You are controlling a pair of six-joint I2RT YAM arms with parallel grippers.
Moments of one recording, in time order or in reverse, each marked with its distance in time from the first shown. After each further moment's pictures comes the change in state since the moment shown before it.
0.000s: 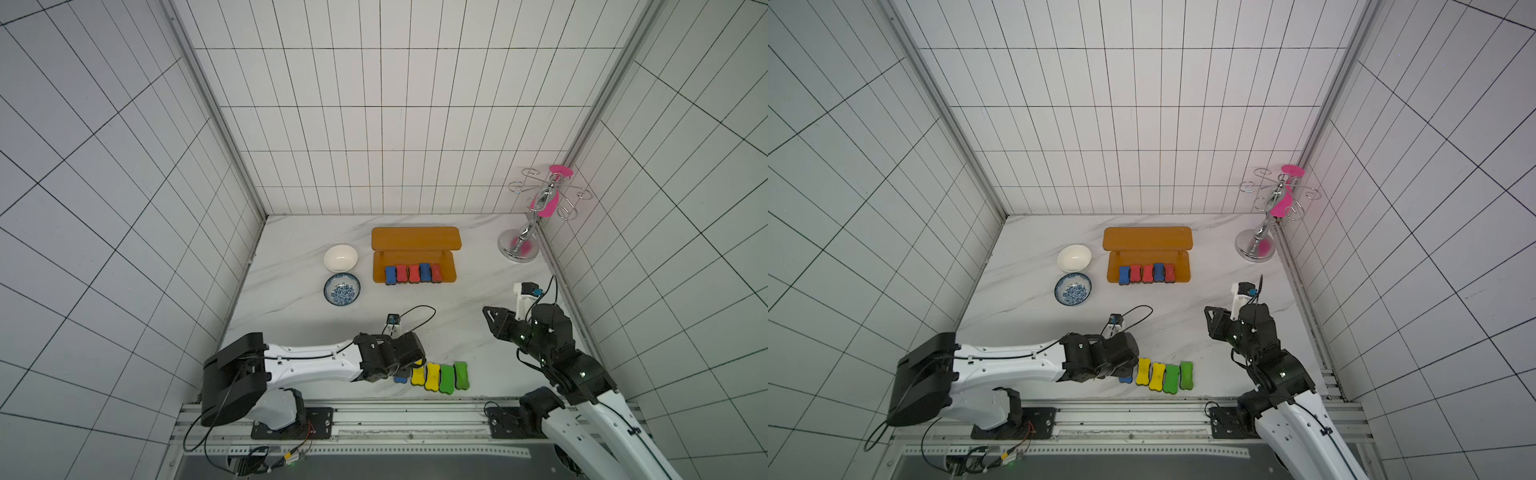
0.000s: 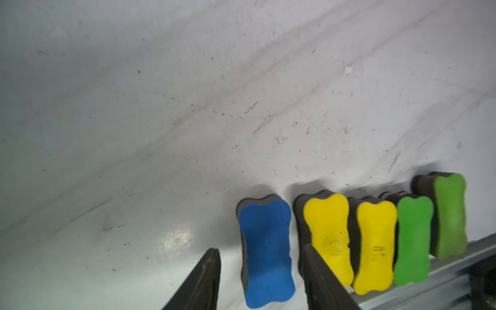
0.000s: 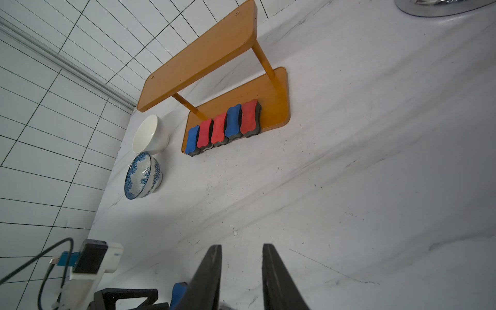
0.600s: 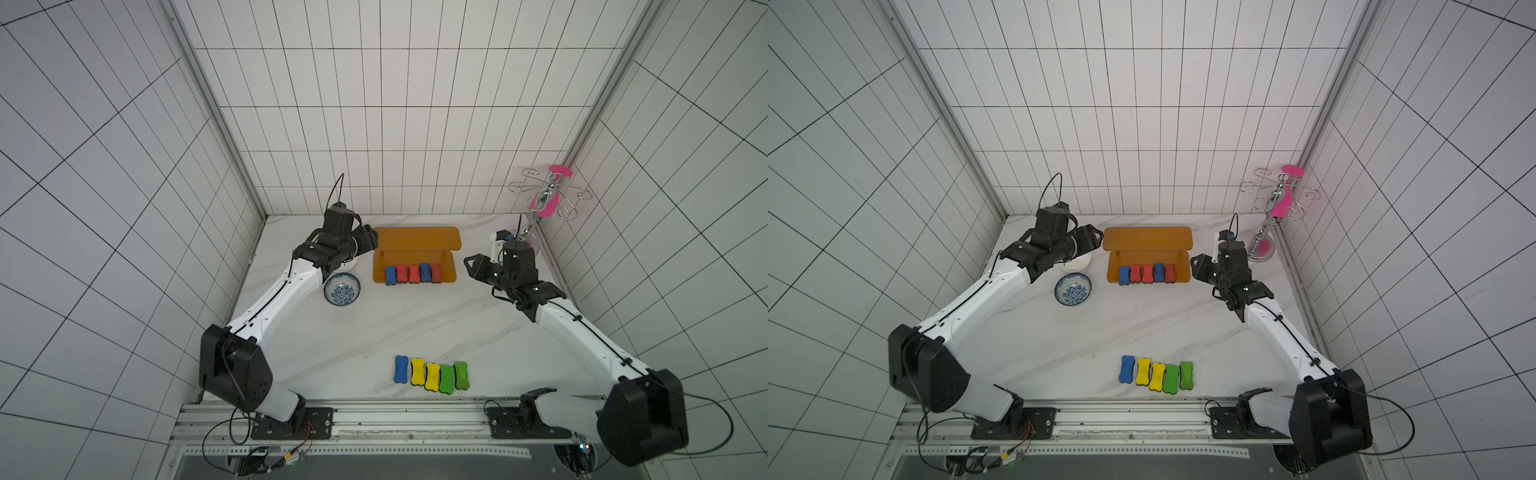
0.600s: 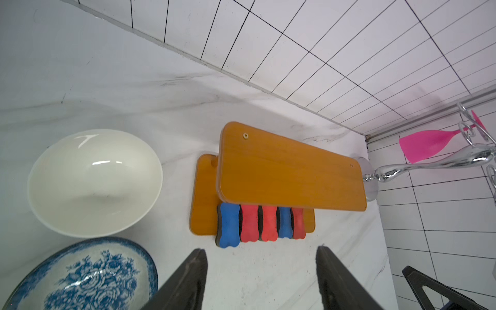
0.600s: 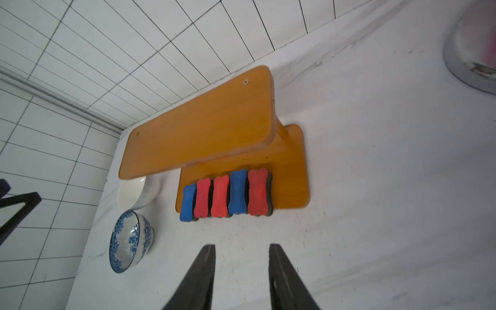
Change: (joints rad) left arm 0.845 0.192 0.575 0.130 0.357 0.371; right arm -0.165 0.774 0.368 0.393 -0.128 -0.059
